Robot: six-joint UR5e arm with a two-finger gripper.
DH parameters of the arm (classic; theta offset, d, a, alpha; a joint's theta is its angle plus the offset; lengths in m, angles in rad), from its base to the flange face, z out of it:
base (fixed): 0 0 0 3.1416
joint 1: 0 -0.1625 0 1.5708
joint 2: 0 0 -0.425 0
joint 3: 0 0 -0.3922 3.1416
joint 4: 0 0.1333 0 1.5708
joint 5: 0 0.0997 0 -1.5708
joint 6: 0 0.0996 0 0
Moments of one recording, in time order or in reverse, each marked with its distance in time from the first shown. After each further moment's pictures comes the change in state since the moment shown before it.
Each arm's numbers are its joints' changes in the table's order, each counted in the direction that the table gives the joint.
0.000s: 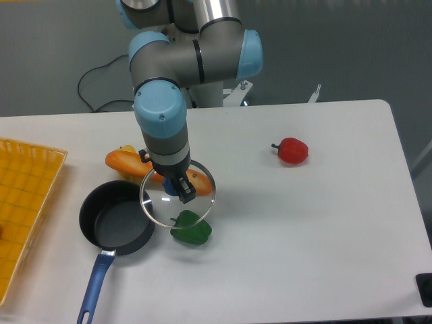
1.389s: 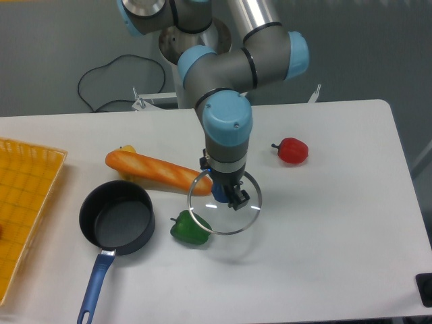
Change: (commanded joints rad) arm -0.179 0.063 0.015 0.106 0.005 0.161
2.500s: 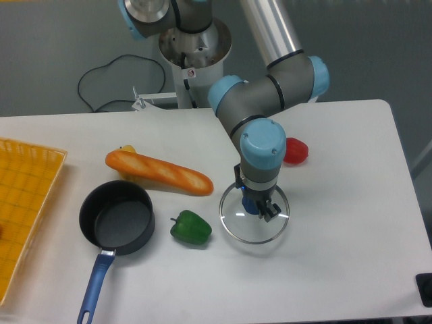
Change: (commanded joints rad) arm -0.052 0.117 0.020 0.089 0.037 0.026
